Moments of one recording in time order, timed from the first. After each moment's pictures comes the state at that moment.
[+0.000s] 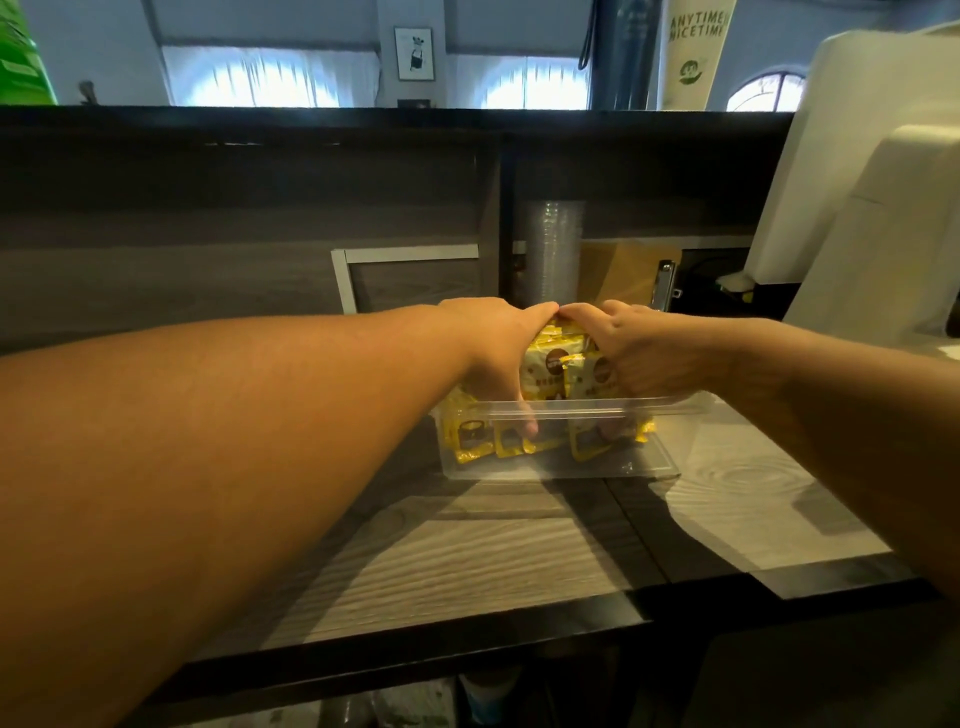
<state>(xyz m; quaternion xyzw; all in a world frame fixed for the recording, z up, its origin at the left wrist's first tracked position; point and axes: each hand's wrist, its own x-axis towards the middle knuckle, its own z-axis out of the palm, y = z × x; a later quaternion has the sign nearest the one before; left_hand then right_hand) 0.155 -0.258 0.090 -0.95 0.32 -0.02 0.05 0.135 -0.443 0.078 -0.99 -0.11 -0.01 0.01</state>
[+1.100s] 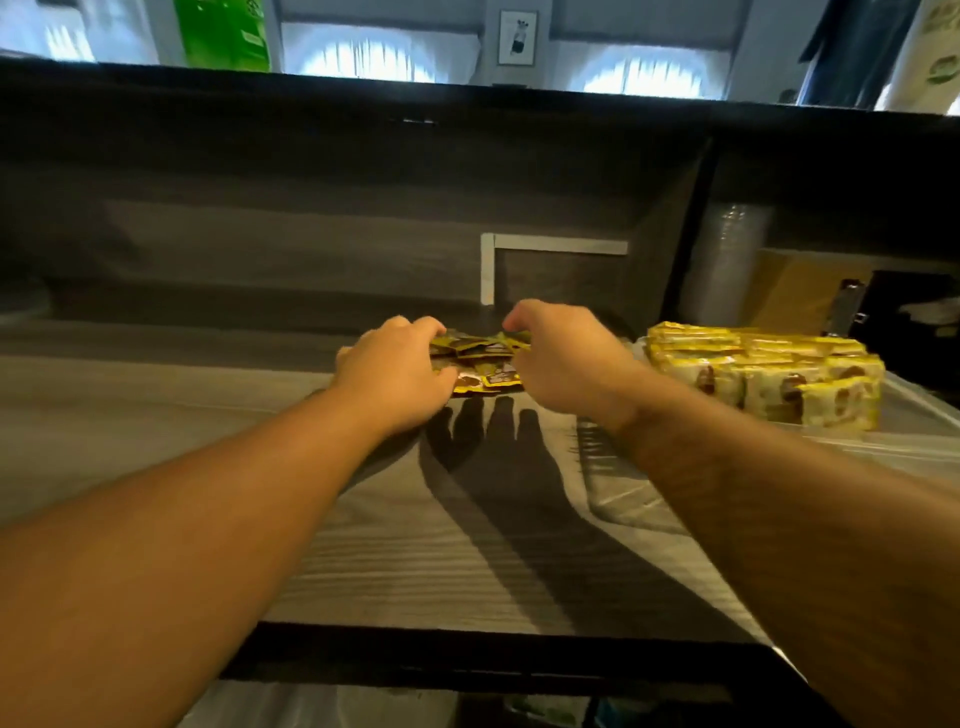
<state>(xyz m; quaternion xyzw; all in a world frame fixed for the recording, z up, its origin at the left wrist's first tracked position) 0.156 -0.023 0.028 -0.98 0.03 -0.16 -0.15 0.151 -0.196 0.059 -0.96 -0.13 -0.13 0.20</state>
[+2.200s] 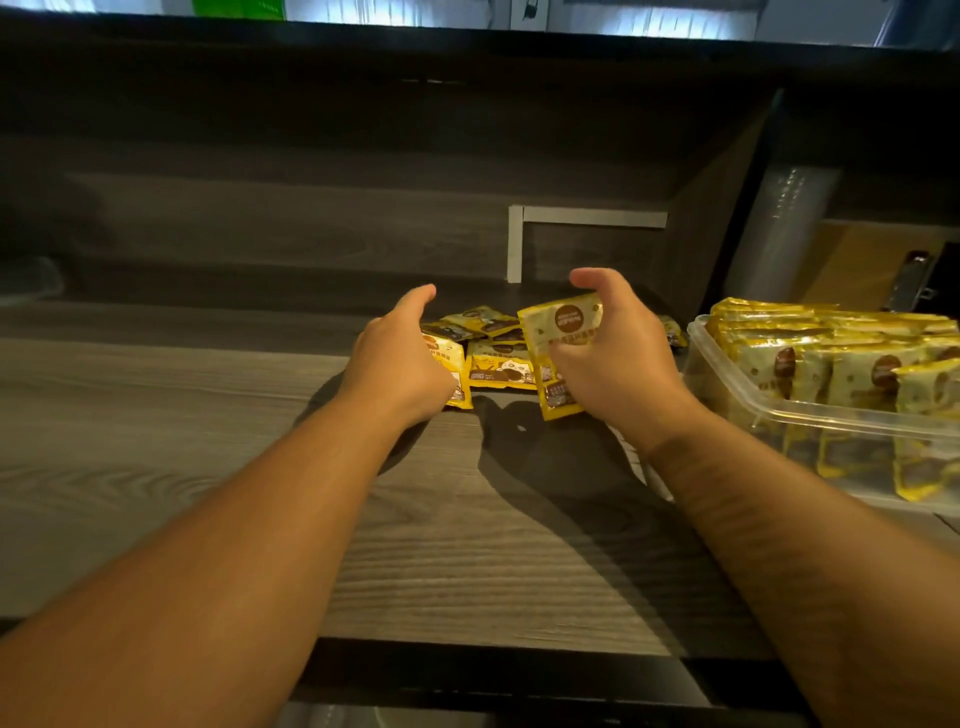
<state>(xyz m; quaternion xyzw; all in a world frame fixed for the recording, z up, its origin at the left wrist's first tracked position) 0.157 0.000 0.013 -0.92 -0.03 -0.17 -0.35 0.144 -0.183 0.028 -0.86 -0.06 -0.19 0.47</state>
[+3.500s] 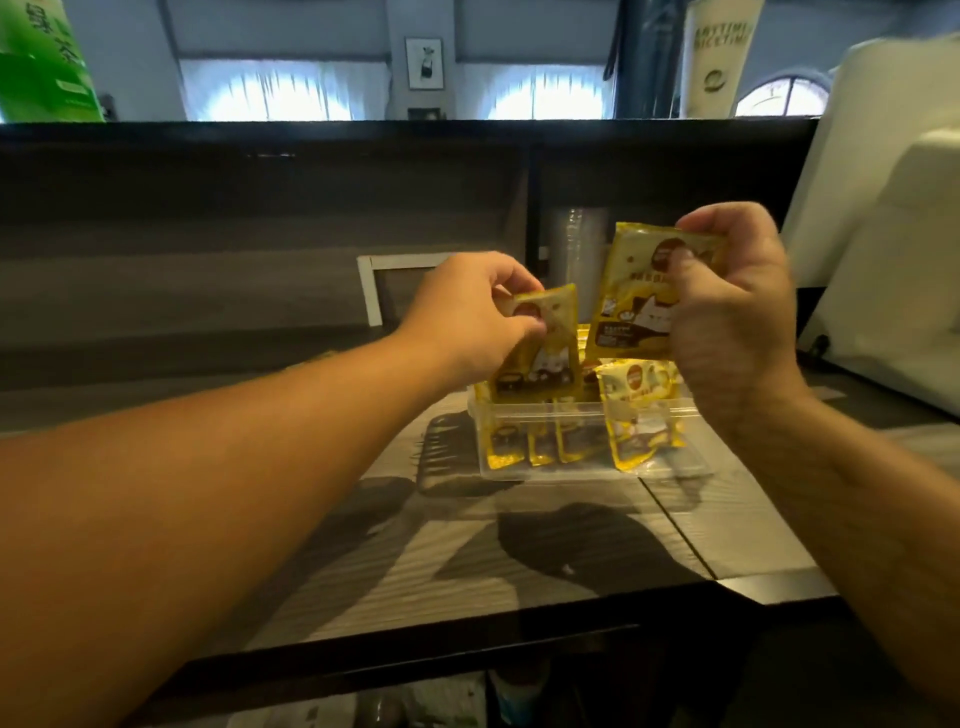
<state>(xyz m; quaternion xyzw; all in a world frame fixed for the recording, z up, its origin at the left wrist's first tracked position) 0.106 -0.209 0.097 -0.86 0.24 -0.15 -0.42 0.055 -0.385 0.086 -0.68 -0.09 -0.45 0.57</state>
